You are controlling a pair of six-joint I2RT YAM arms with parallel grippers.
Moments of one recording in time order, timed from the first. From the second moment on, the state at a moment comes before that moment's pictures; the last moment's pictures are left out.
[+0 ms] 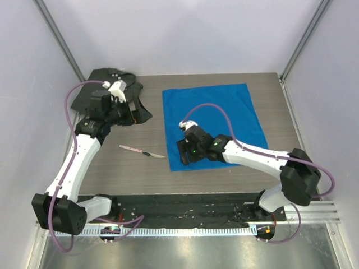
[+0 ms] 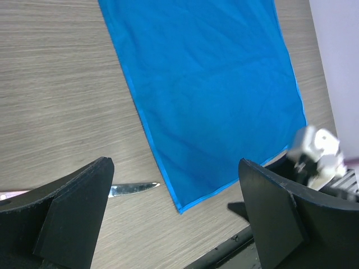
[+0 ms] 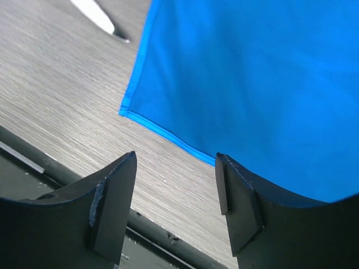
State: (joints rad) left arm -0.18 1.18 1.14 -0.50 0.37 -0.38; right arm 0.90 1.47 1.01 -0.44 0.08 0.43
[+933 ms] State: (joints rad) left arm -0.01 1.21 1.13 -0.55 0.17 -0.45; right arm 1.15 1.87 1.27 -0.45 0.27 0.37
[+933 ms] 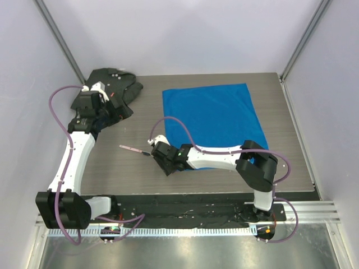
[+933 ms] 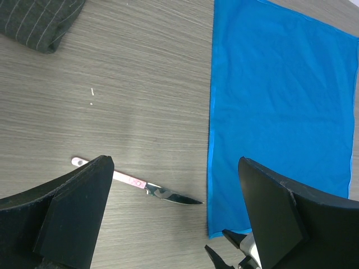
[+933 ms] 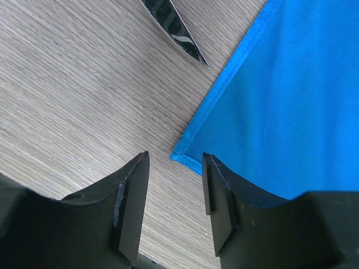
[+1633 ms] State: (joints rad) left arm -0.01 1.22 1.13 -0.55 0.17 -0.45; right arm 1.16 1.93 1.27 -0.46 0.29 0.37
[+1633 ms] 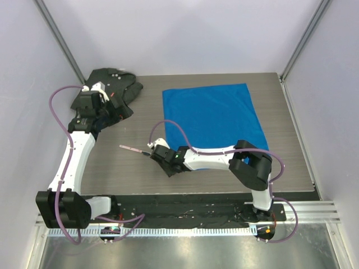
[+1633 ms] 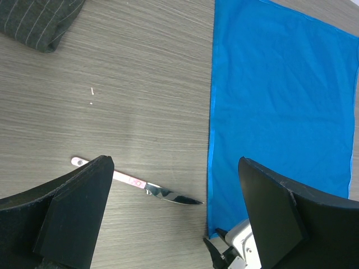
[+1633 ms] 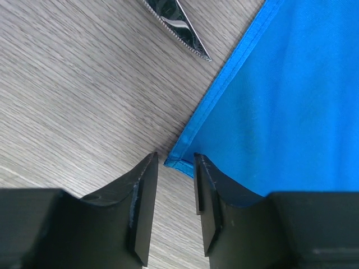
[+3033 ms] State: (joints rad) left arm -0.01 1.20 1.13 -0.55 0.17 -0.45; right arm 1.10 1.87 1.33 -0.56 0.36 0.38
